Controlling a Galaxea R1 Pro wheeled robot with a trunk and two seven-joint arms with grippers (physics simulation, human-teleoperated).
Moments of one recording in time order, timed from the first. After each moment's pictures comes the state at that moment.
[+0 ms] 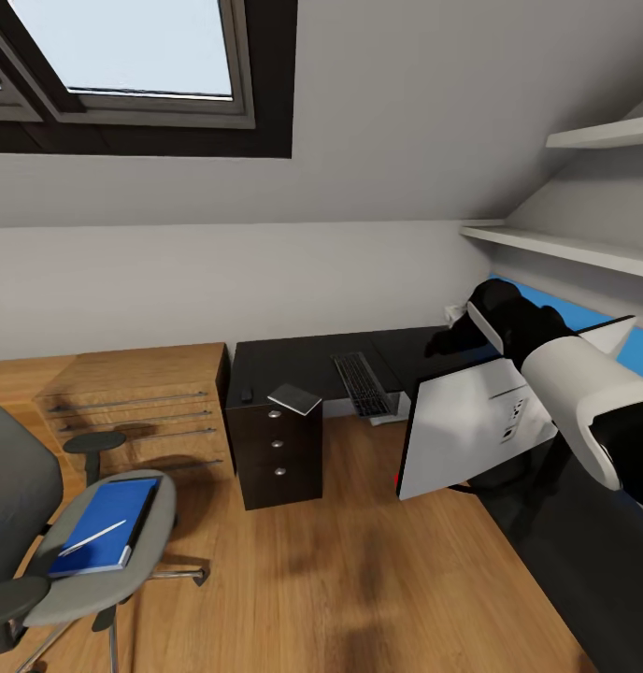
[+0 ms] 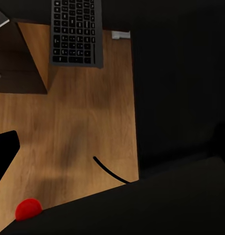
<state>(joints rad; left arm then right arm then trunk) 0.00 -0.08 -0.19 -0.67 0.37 0.06 0.24 -1.50 -0.18 0.49 -0.42 -0.13 1.03 0.29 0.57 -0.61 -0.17</state>
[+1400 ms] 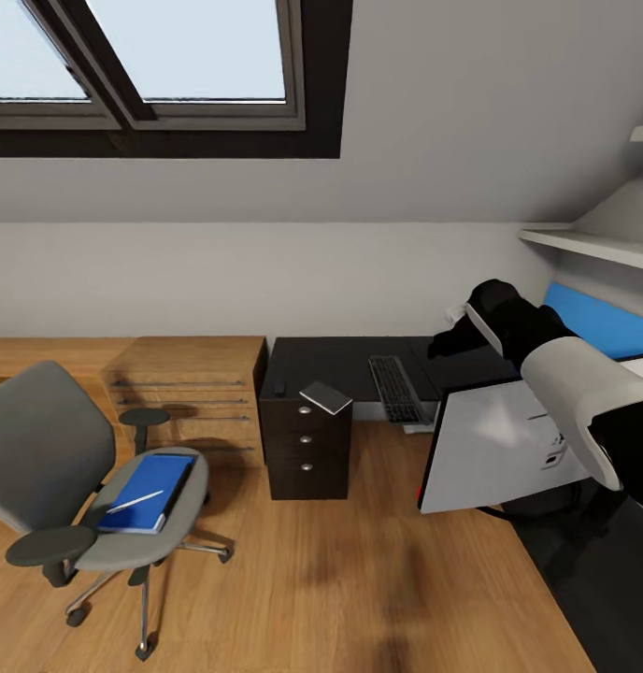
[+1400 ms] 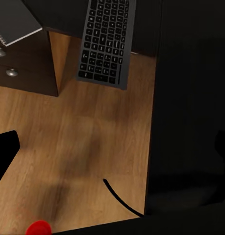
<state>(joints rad) 0.00 -0.08 -0.19 -0.67 0.37 0.06 0.24 -1.50 -0.17 0.51 -0.42 -0.09 1.03 0.29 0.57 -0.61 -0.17</state>
